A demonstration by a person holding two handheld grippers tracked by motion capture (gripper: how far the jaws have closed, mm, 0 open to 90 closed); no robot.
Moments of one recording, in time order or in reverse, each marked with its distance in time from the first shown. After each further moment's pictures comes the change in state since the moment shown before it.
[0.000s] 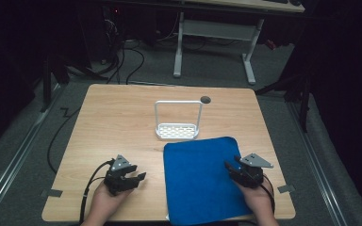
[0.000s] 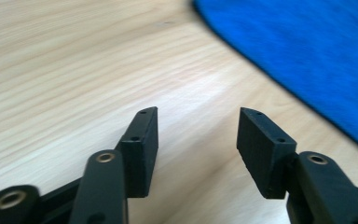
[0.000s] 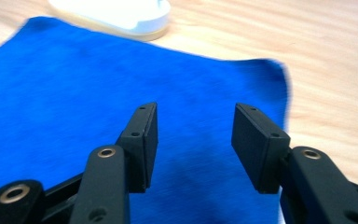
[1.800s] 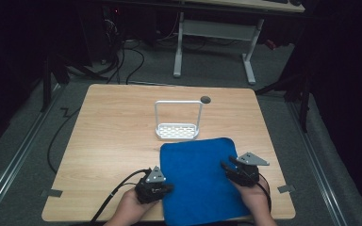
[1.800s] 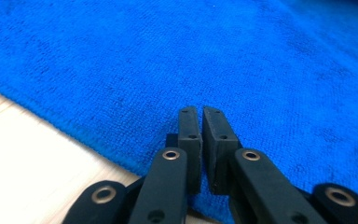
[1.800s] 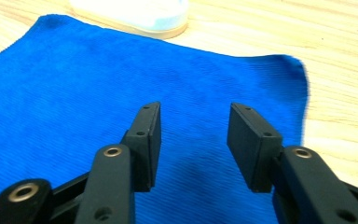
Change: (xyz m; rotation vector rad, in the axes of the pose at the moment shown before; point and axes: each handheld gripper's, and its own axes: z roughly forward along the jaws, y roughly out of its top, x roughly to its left) left arm -0.083 0.010 0.037 0.111 -0.274 0.247; right arm 0.001 0.002 0.010 0.010 0.060 0.013
